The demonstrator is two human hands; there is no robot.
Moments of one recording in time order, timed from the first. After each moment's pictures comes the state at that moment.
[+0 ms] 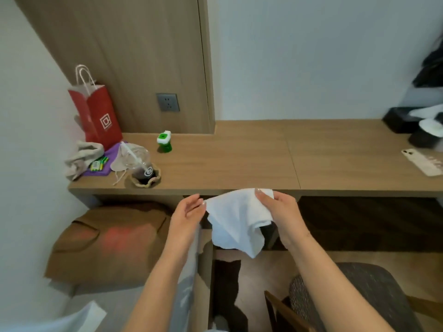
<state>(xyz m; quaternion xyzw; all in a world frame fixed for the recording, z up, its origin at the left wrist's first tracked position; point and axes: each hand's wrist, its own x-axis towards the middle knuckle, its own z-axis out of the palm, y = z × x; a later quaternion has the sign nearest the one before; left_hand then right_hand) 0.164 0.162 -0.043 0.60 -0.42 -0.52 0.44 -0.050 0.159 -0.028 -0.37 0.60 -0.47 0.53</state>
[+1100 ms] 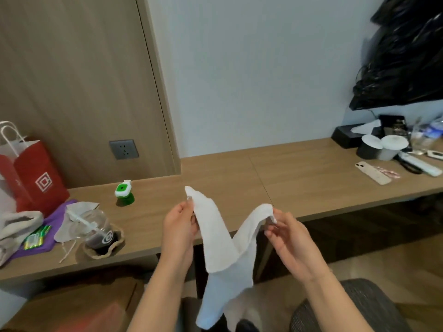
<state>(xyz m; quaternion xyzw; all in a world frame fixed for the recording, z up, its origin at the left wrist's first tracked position) 0.114 0.038 0.004 0.51 -0.32 -0.64 0.48 -0.076 0.120 0.004 -0.10 0.47 -0.66 0.58</state>
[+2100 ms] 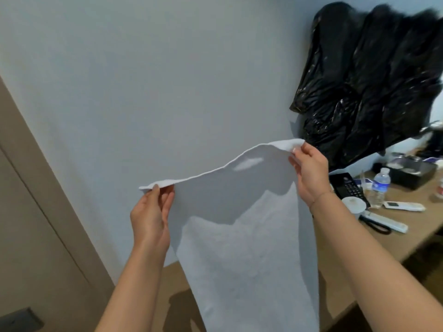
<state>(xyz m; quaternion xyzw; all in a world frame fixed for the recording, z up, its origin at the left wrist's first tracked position) -0.102 -0.226 0.169 0.32 -0.30 -0.64 0.63 -0.377 -0.137 0.190 -0.21 0.45 -0.85 0.19</state>
